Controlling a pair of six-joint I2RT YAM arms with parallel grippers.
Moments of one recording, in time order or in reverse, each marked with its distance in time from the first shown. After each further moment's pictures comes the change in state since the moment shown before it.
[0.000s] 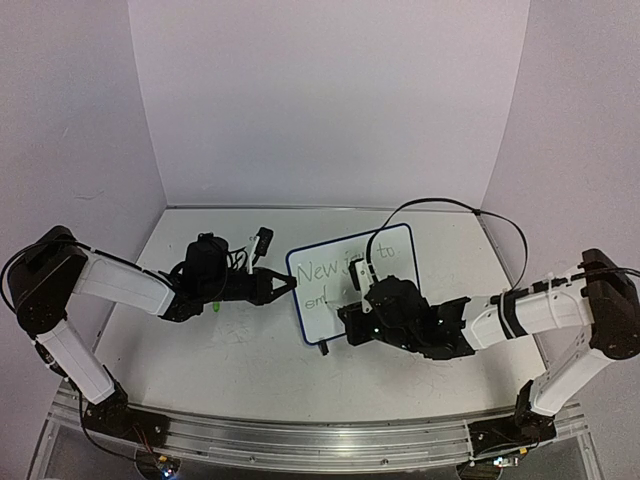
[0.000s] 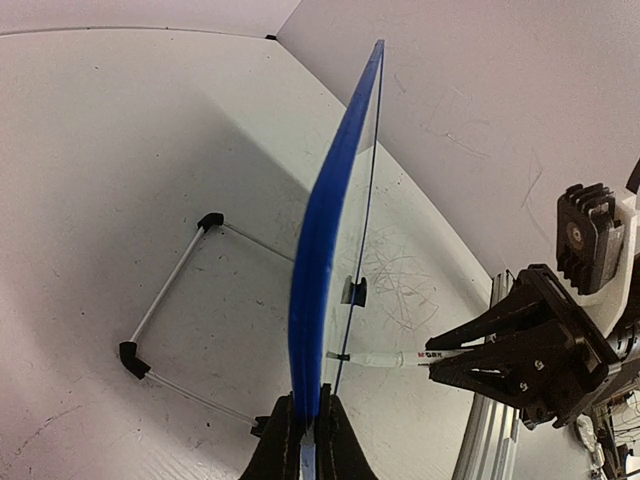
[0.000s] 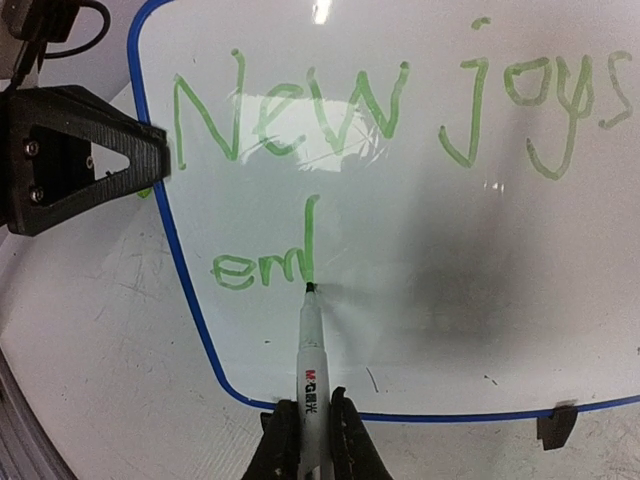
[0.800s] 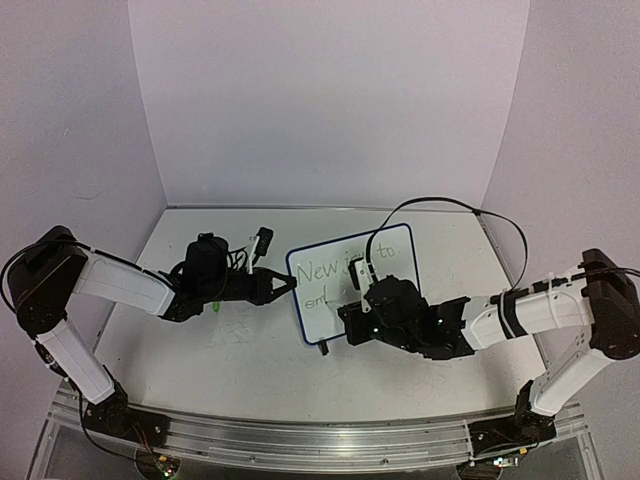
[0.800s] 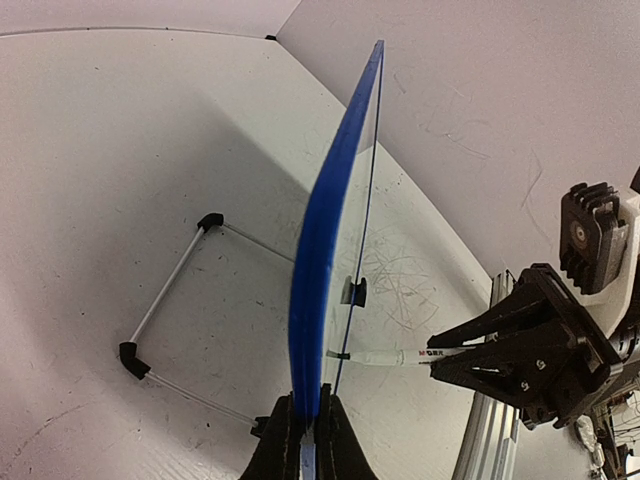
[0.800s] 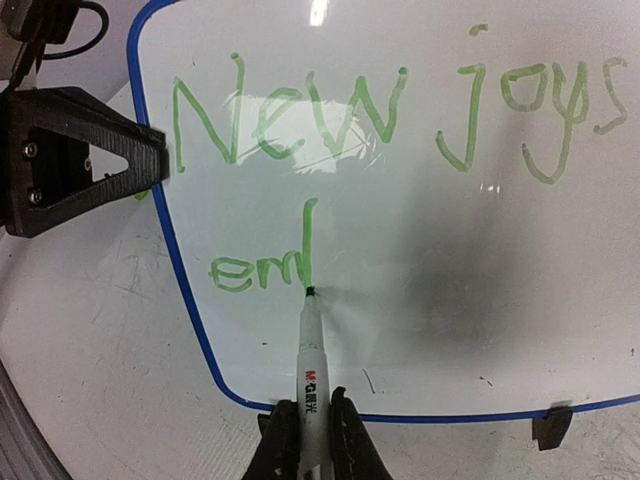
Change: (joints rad) left arm 0.000 0.000 0.000 0.000 0.000 0.000; right arm 0.006 0.000 0.006 -0.007 0.020 -0.007
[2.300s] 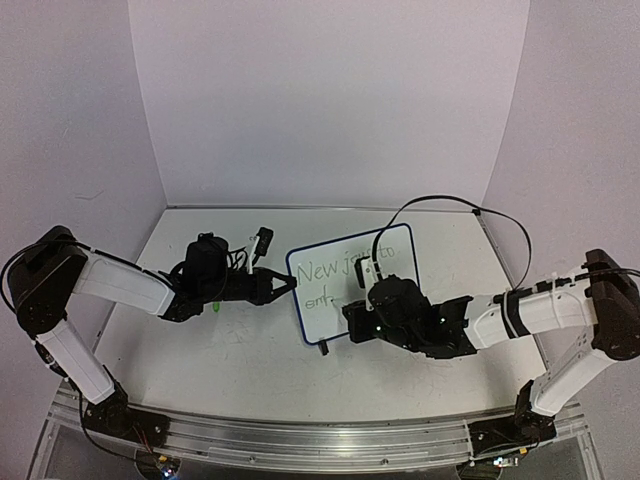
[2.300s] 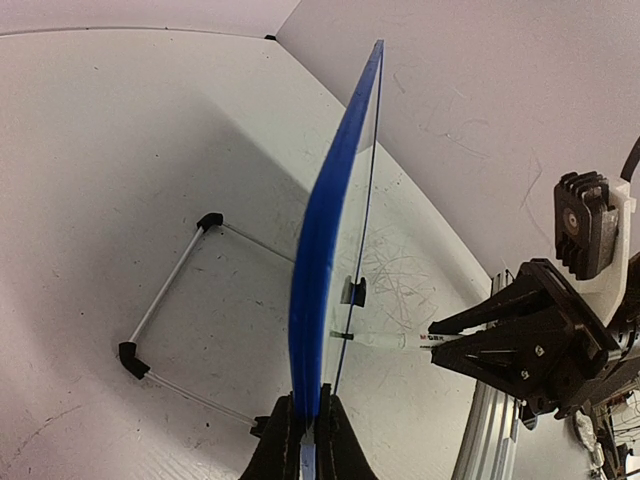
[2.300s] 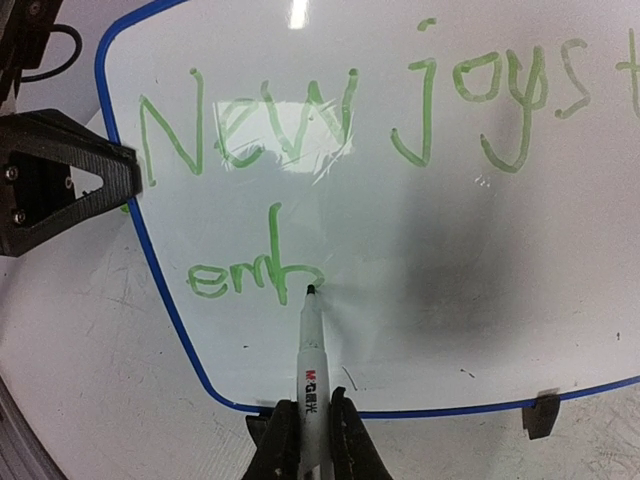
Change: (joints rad) left arm 0.000 0.000 0.000 0.000 0.001 0.000; right arm -0.003 -0.016 -0.004 -0.030 0.027 0.053
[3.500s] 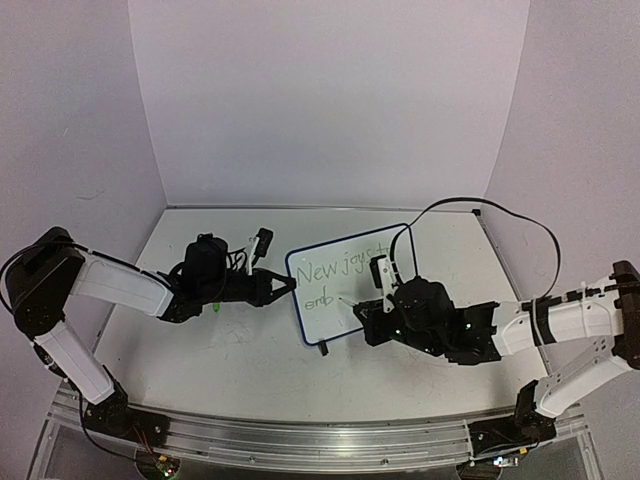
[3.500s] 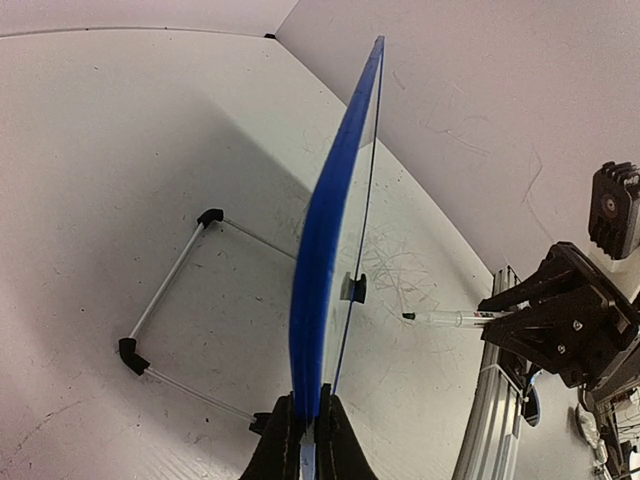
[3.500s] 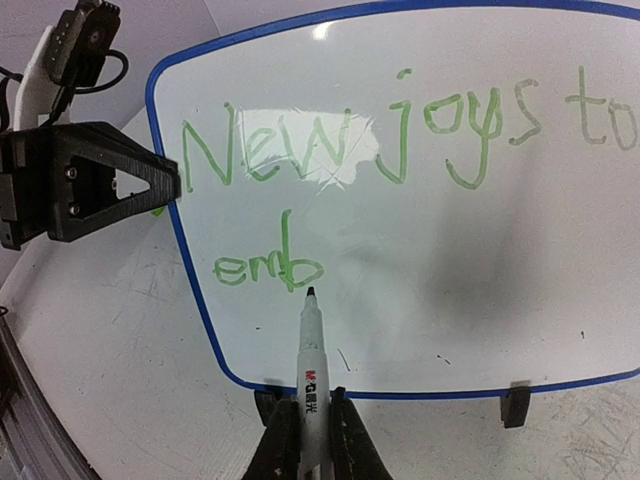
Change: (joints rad) left arm -0.005 -0.015 -0.008 -0.011 -0.008 0.011; right arm 0.012 -0.163 -0.112 0.036 -0.019 -0.058
